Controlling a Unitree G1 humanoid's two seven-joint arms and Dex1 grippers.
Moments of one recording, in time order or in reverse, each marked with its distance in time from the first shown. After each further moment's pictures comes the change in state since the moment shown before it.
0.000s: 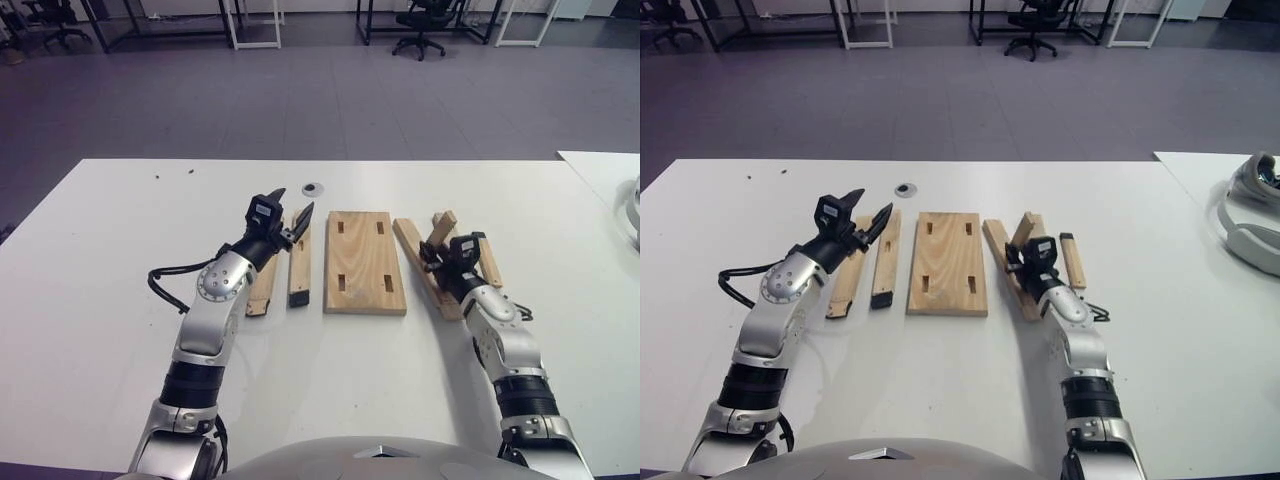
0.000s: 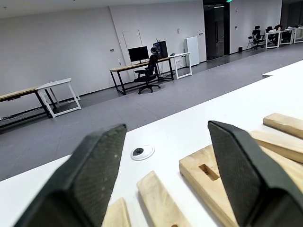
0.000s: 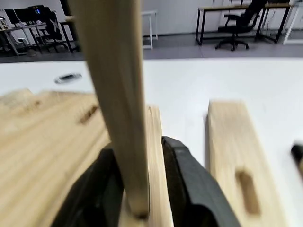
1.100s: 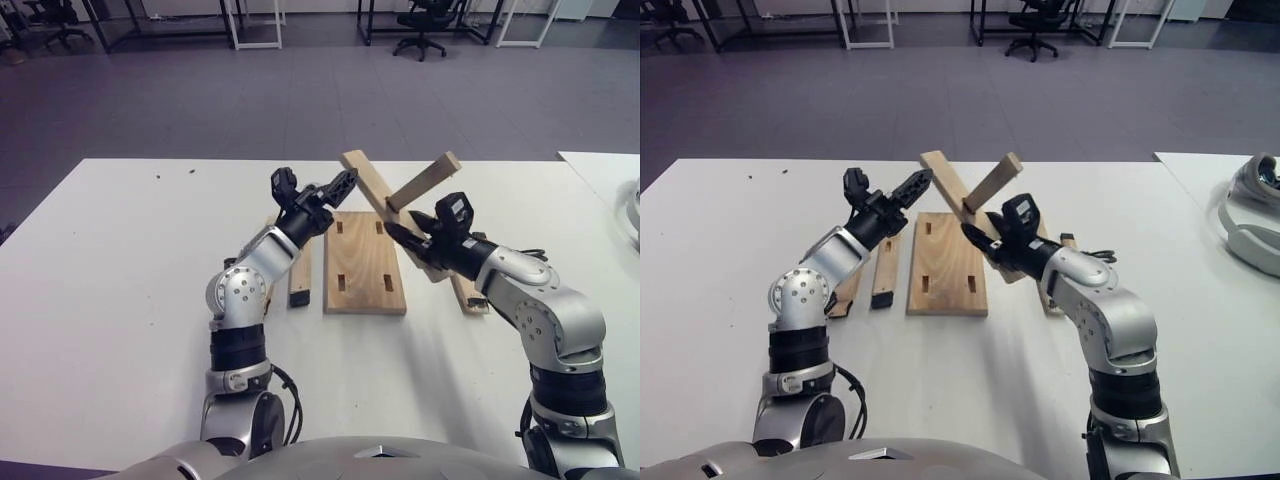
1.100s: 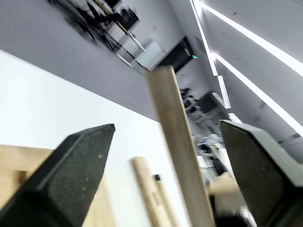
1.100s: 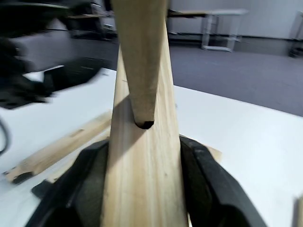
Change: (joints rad) left arm -0.252 -0.378 0.327 0.037 -0.808 0.663 0.266; right arm -0.057 -0.136 0.048 -0.672 0.200 0.690 0.192
